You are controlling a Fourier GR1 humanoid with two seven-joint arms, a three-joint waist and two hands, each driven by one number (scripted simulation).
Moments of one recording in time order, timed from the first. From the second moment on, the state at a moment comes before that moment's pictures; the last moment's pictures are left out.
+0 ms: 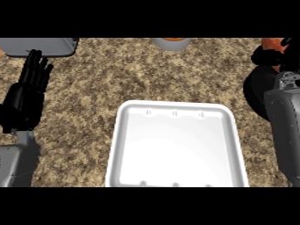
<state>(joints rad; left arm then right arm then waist) -0.27 0.20 0.12 -1.54 0.13 0.09 0.06 -0.69 -0.22 -0.11 -1.46 1.49 -0.02 0.93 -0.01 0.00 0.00</state>
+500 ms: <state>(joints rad) -0.25 0.19 0.11 -1.57 0.12 0.09 0.05 -0.48 -0.36 -0.28 -1.45 1.29 -0.16 0.69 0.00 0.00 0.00</state>
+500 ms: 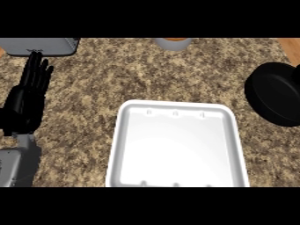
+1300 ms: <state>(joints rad) -0.27 0.18 0.12 -1.56 0.12 0.08 0.06 -0.56 -0.43 -0.47 -0.97 0.99 -0.24 0.42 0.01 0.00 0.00</state>
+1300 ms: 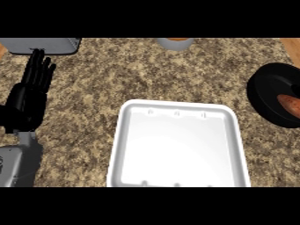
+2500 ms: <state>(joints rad) -0.27 0.18 0.13 -1.55 0.11 0.08 0.06 -0.48 -0.40 -0.73 -1.14 0.43 -0.40 0.06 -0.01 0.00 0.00</state>
